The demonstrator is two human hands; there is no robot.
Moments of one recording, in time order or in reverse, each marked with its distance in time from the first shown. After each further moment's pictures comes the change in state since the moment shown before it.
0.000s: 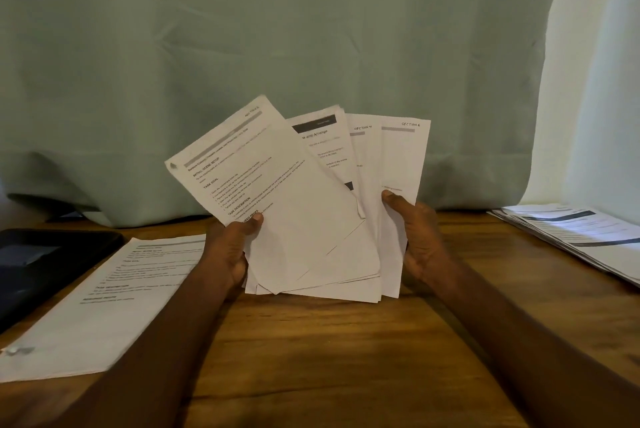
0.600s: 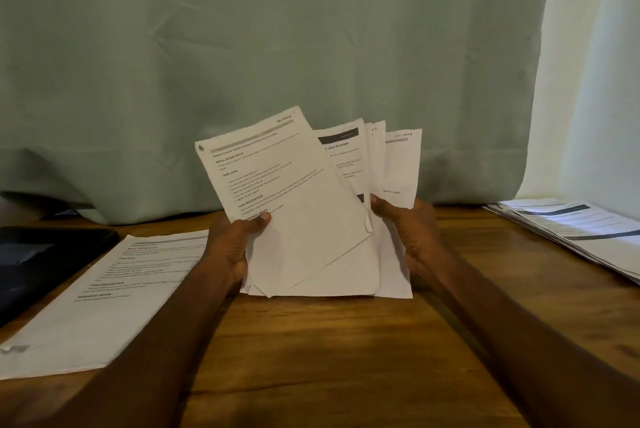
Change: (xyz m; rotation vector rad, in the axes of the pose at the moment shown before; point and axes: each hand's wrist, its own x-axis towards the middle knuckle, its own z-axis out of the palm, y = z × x) left_hand -0.010 -0.002 0.006 0.046 -0.091 0.033; right_hand -0.018 -0.013 0.005 -0.224 0.037 -0.117
